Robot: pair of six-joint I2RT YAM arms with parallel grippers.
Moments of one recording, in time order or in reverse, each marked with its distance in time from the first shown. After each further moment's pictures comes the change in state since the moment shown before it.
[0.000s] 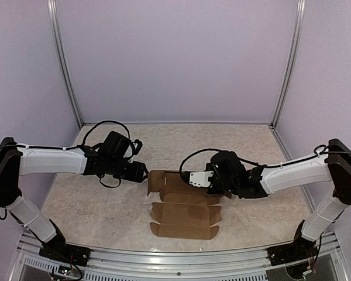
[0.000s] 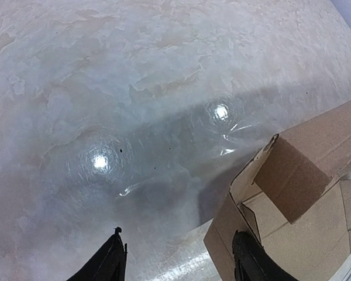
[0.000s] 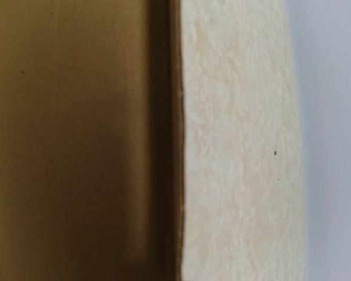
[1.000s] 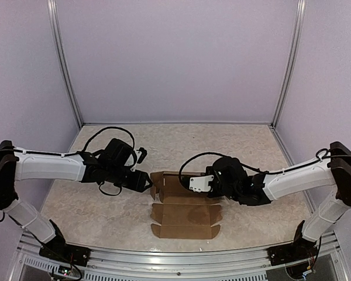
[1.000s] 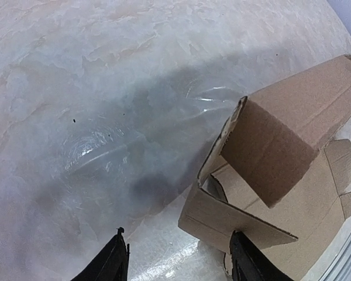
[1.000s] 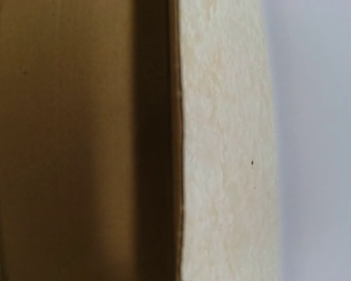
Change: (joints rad) left arm -0.072 -0.039 -0.062 0.006 0.053 -0.002; right arm 0.047 -0.029 -0.066 0.102 0.056 -0.052
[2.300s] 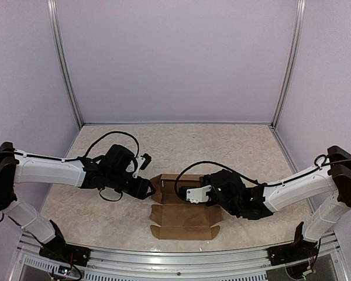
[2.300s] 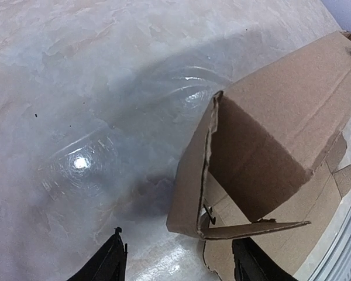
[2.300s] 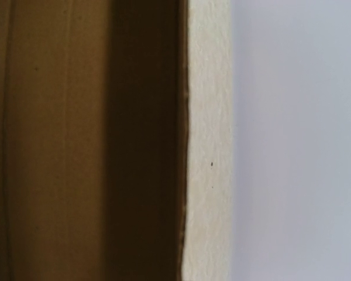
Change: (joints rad) left arm -0.039 -0.017 -0.061 0.063 0.052 0.045; right arm 0.140 -0.008 -0.075 0.137 0.202 -0.103
